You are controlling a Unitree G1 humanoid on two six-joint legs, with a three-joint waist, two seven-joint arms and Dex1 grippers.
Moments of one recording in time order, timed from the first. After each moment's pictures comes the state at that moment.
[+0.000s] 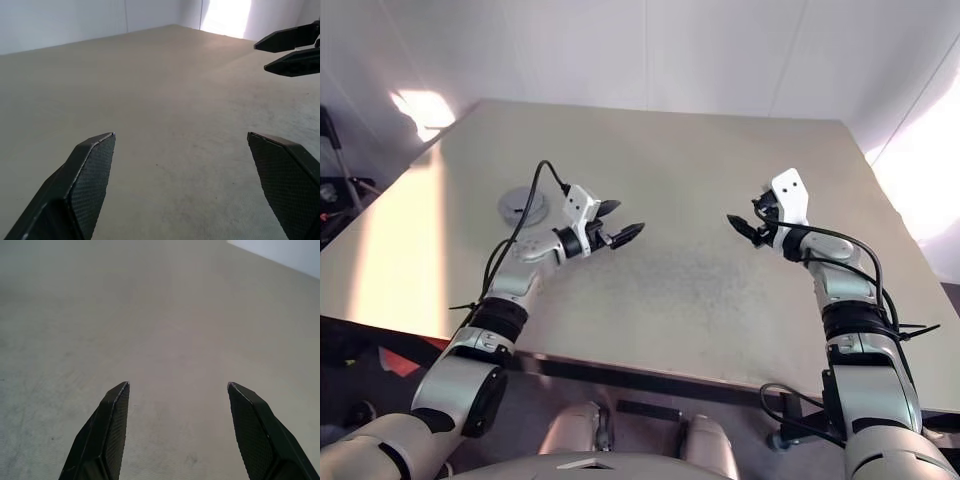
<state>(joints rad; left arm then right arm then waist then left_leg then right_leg) -0.66 0.17 -0.07 0.61 -0.19 0.01 -0.72 -0.61 -0.58 -0.03 0.67 0.20 0.02 0.75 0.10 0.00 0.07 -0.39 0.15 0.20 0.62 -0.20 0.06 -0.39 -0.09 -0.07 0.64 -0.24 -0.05</state>
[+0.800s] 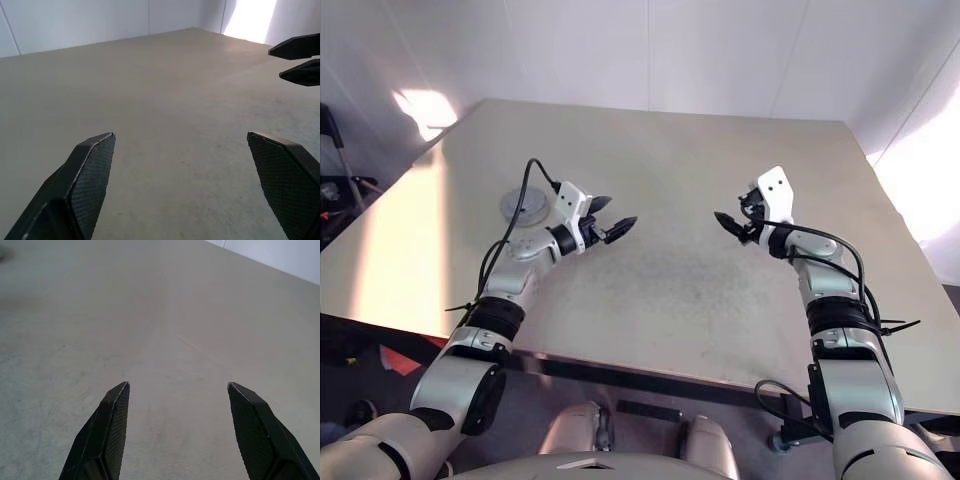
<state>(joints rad) -0.66 0.18 -0.03 0.61 -0.19 0.01 -0.69 -0.63 -0.52 -0.04 0.69 0.18 0.00 0.74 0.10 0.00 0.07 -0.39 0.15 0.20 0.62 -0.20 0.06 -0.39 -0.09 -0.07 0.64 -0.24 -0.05</state>
